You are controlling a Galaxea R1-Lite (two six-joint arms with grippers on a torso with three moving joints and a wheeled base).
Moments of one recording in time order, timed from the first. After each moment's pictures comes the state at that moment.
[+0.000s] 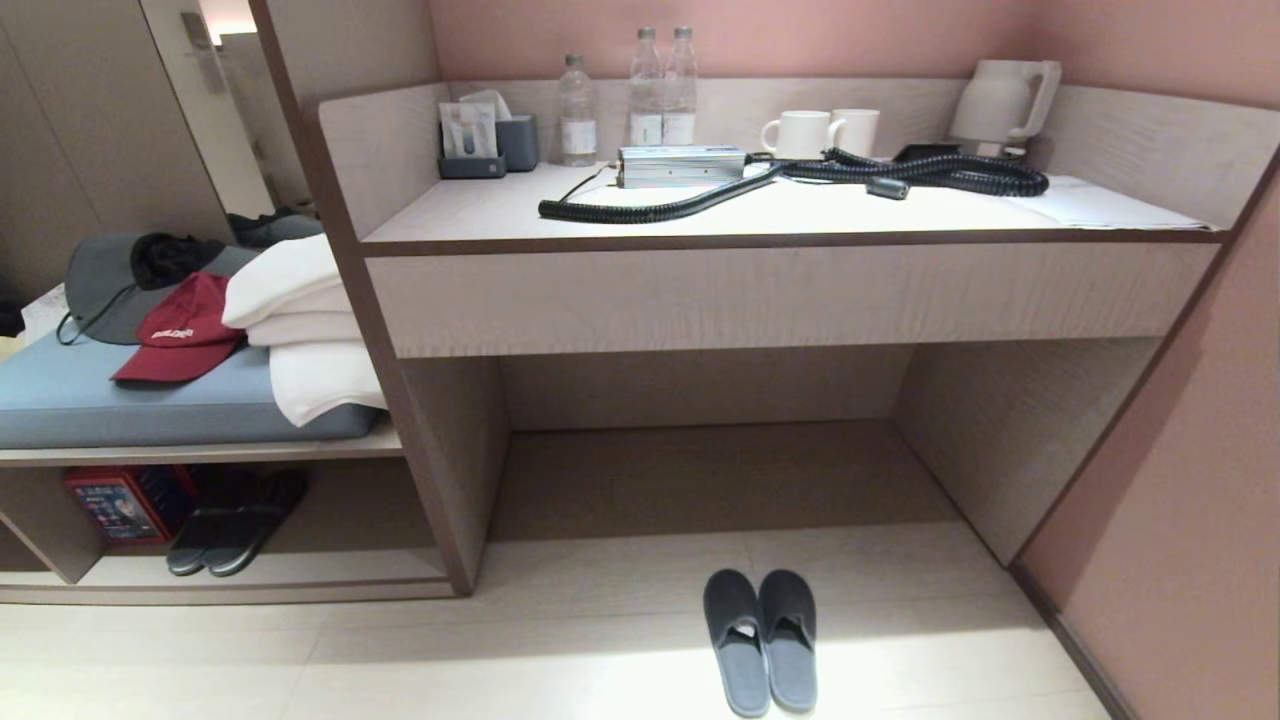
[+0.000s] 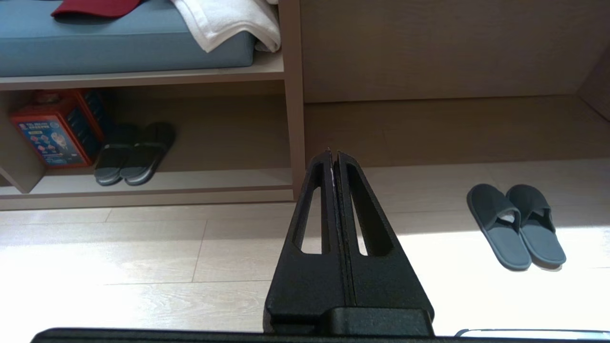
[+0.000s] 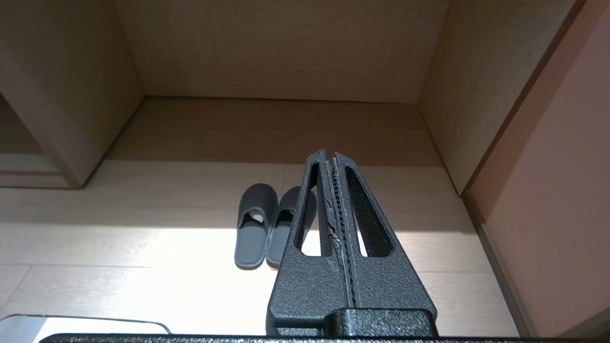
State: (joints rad) left arm 0.00 0.00 0.00 0.00 0.00 0.00; right arm 0.01 0.00 0.00 0.00 0.00 0.00
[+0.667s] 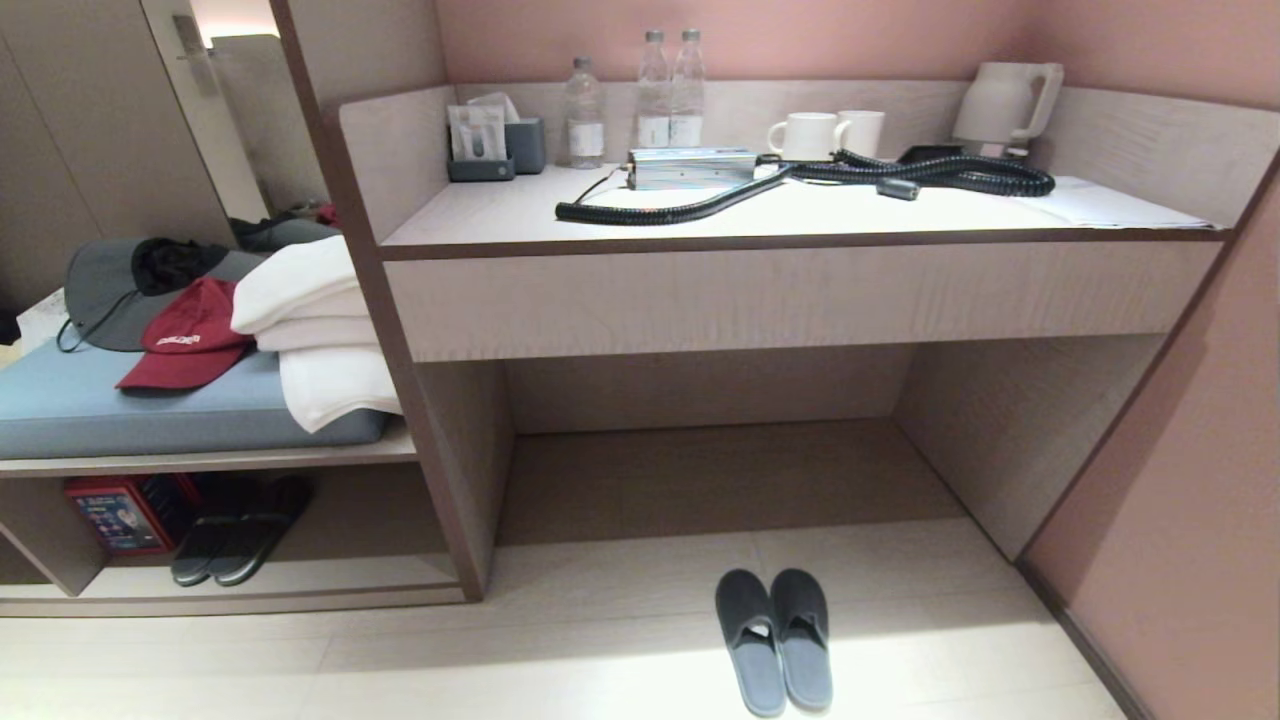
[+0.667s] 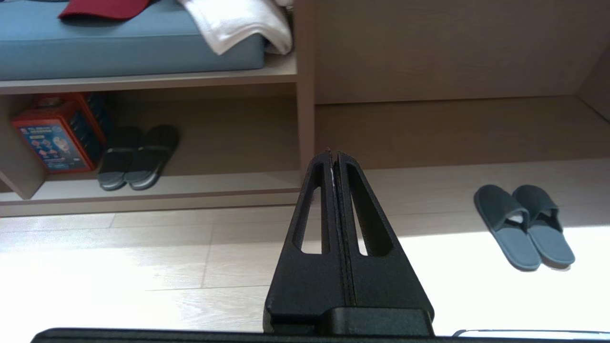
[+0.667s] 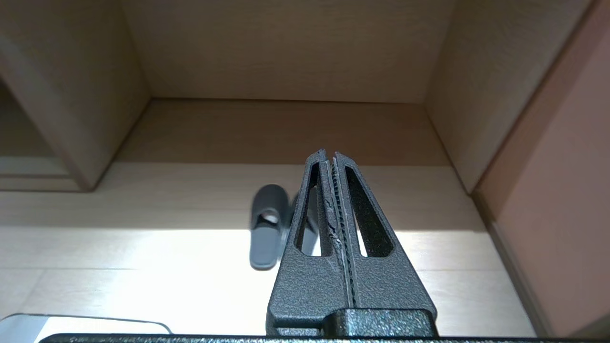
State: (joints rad) left arm 0.00 0.00 0.00 0.00 0.00 -0.01; right arm 0.01 0.00 0.00 0.00 0.00 0.00
